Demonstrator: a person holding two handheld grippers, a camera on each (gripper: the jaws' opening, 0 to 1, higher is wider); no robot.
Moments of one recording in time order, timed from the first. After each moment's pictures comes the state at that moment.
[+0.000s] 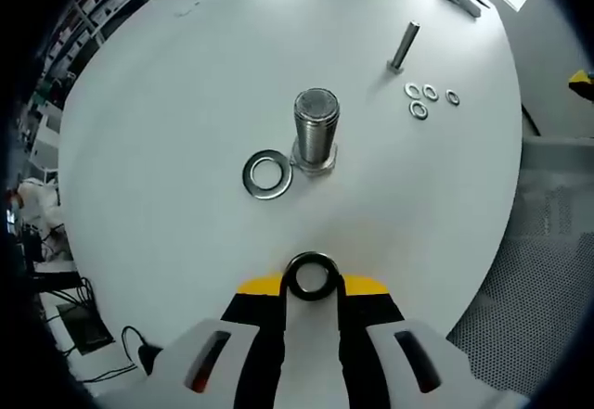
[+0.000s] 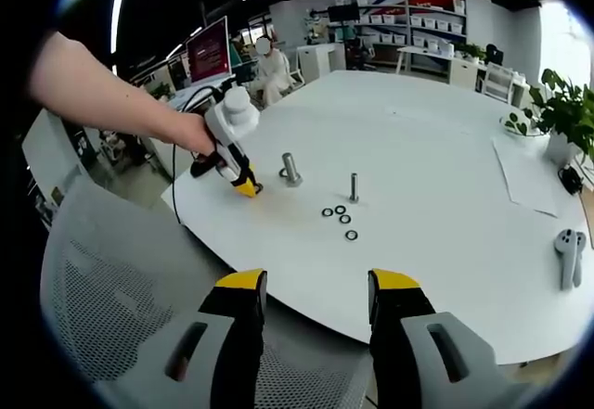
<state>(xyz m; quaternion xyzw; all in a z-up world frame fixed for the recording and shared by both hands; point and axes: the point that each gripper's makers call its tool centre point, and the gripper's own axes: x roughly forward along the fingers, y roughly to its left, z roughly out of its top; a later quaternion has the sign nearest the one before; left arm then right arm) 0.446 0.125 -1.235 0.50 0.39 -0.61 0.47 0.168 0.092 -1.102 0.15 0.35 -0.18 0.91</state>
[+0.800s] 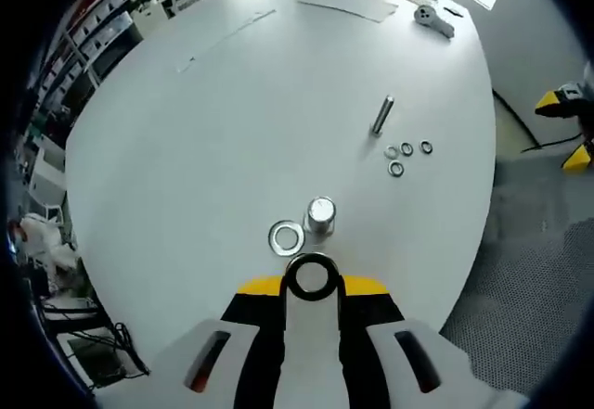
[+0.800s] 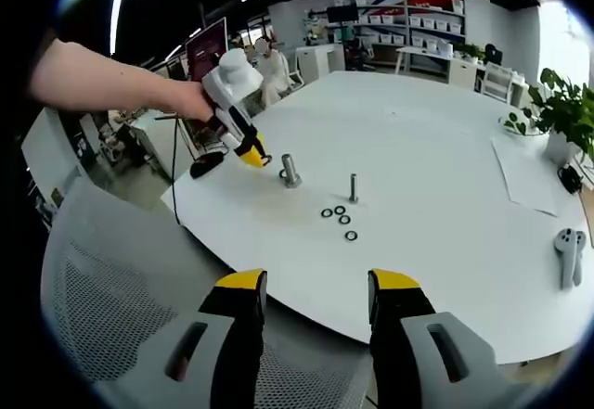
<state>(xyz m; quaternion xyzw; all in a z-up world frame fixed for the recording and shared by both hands) 0.439 0.077 -1.174 0.49 0.33 -0.67 0.45 0.168 0.092 -1.101 0.15 0.35 -0.18 0.91</state>
